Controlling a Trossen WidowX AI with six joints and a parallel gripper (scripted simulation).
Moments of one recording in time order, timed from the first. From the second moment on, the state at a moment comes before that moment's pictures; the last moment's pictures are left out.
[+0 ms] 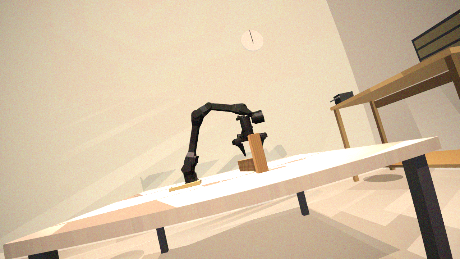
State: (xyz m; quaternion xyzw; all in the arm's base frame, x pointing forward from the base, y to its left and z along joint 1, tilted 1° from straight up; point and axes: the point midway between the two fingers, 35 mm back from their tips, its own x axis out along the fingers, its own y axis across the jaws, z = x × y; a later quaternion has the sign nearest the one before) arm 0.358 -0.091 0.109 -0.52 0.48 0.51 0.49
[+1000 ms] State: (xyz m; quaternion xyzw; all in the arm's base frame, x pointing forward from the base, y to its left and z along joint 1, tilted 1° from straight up) arm 0.361 -0.091 0.062 -0.52 0.48 0.51 0.49
